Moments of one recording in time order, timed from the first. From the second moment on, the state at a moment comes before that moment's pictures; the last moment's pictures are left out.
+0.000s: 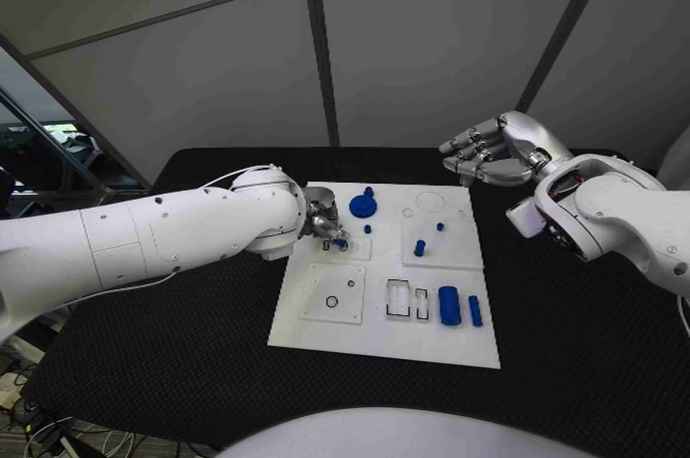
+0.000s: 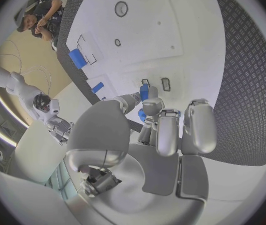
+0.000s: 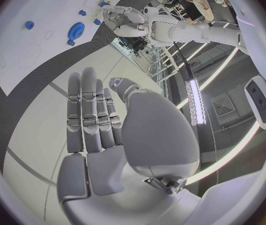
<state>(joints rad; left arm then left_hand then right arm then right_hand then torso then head) 1.23 -0.71 -0.08 1.44 -1.13 0.03 -0.54 1.14 -0.08 0.62 0.15 0.12 0.86 0.06 0.65 0.65 1.25 -0.01 1.14 0.90 1.47 -0.07 1.44 1.31 0.06 1.42 0.04 1.35 1.31 1.23 -0.84 0.04 1.52 -0.88 -0.39 0.11 1.40 -0.16 0.36 0.14 0.46 1.02 0.16 0.10 0.07 1.25 0.08 0.13 0.22 1.39 0.01 0.35 0.60 0.17 1.01 0.11 0.65 0.65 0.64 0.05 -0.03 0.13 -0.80</state>
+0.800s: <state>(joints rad) 1.23 -0.69 -0.08 1.43 -1.14 0.06 -0.54 1.14 -0.08 0.62 0.15 0.12 0.86 0.06 0.65 0.65 1.26 -0.01 1.14 0.90 1.47 -0.07 1.44 1.31 0.06 1.42 0.04 1.35 1.31 1.23 -0.84 0.04 1.52 -0.88 -0.38 0.11 1.40 -0.16 0.36 0.13 0.46 1.02 0.16 0.10 0.07 1.25 0.08 0.12 0.22 1.39 0.01 0.34 0.60 0.17 1.02 0.11 0.65 0.65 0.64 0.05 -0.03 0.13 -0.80</state>
